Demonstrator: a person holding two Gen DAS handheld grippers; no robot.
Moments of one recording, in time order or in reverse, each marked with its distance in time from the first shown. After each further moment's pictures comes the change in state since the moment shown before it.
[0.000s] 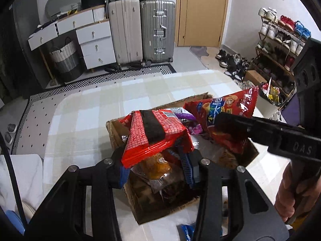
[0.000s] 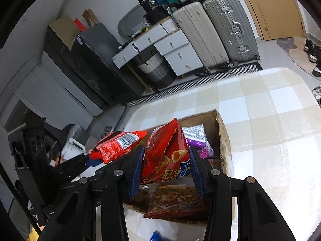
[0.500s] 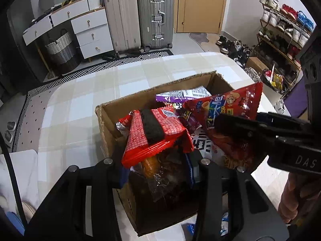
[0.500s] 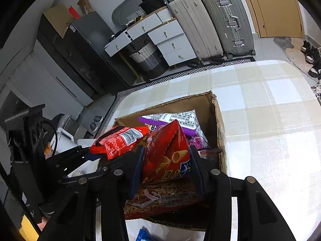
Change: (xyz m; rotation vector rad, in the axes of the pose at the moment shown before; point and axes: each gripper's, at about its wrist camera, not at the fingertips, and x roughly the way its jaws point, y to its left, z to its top) left arm 0.059 0.000 -0.014 0.030 0.088 -0.001; right arm 0.026 -0.005 -0.016 -0.033 0.067 -0.074
